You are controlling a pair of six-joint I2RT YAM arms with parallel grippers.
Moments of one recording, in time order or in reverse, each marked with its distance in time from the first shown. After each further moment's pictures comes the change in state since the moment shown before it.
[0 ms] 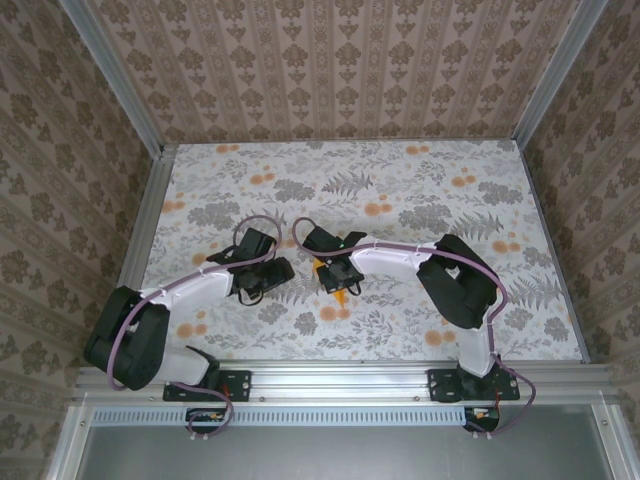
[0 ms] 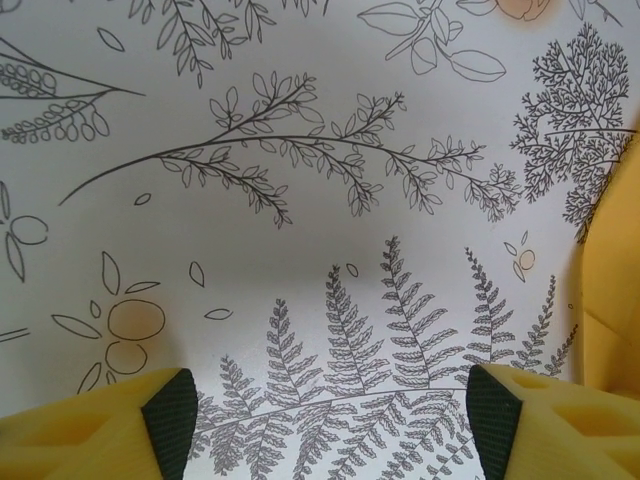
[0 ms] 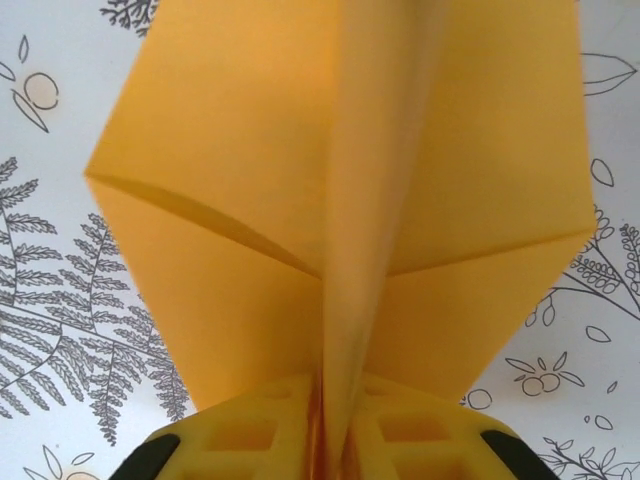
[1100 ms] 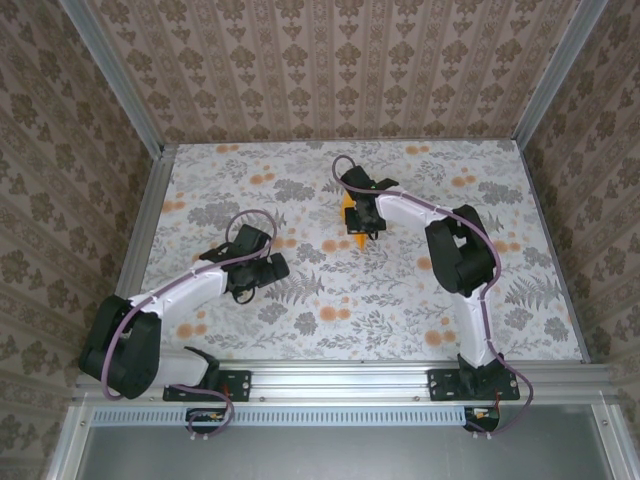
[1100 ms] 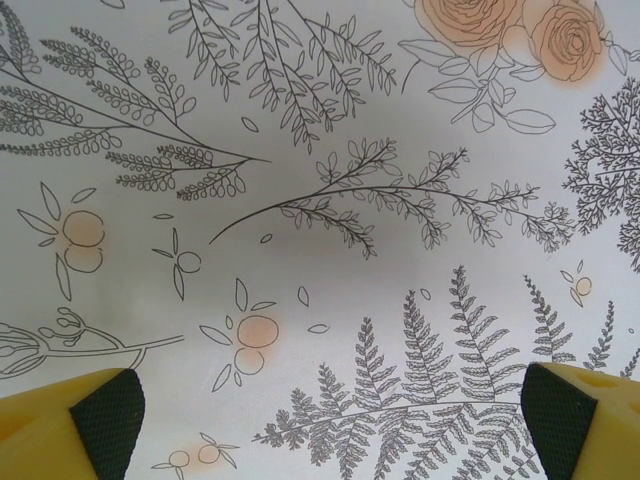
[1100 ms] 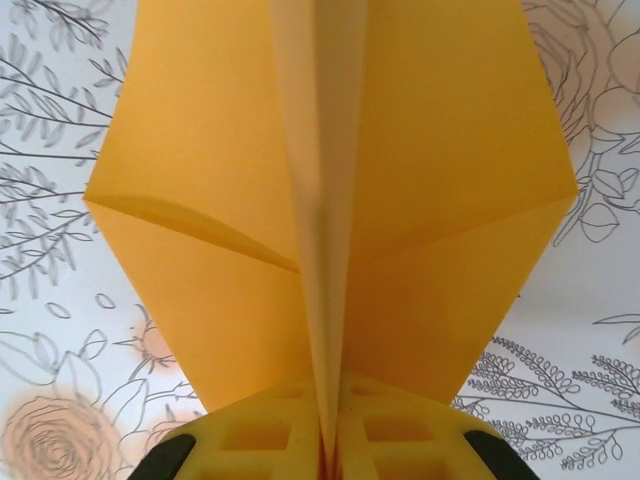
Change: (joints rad) left arm 0.026 -0.050 0.041 -0.129 -0.115 0.086; right arm -0.360 0.180 0.320 -0.056 -0.041 -0.085
